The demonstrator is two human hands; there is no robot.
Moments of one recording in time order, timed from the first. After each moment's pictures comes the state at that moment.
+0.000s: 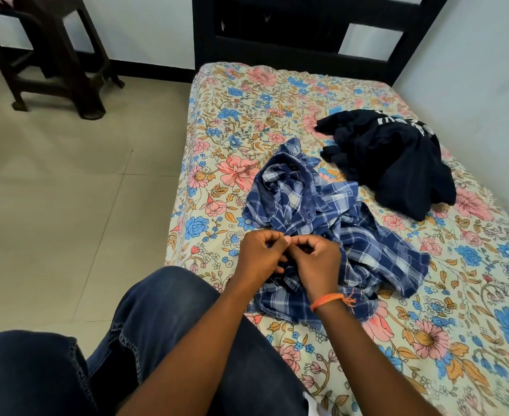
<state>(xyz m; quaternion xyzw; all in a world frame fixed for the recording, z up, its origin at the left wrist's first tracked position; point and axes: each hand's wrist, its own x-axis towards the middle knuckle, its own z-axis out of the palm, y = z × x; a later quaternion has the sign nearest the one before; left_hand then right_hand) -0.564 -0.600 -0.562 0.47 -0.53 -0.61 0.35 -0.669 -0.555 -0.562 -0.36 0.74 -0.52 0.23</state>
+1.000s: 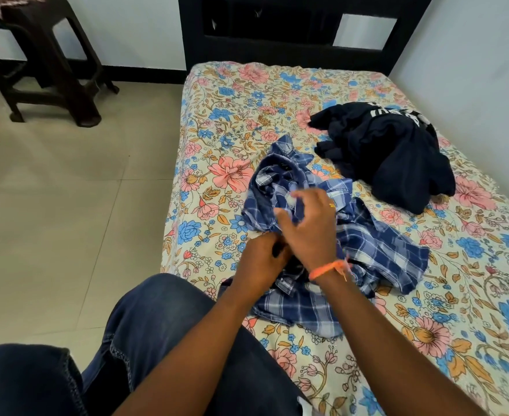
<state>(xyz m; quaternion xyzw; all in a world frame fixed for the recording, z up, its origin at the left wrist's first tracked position) -0.579 -0.601 -0.575 0.44 -0.74 -0.41 0.30 -0.691 -0.596 -0.537 -0.55 0.72 -0.41 0.01</state>
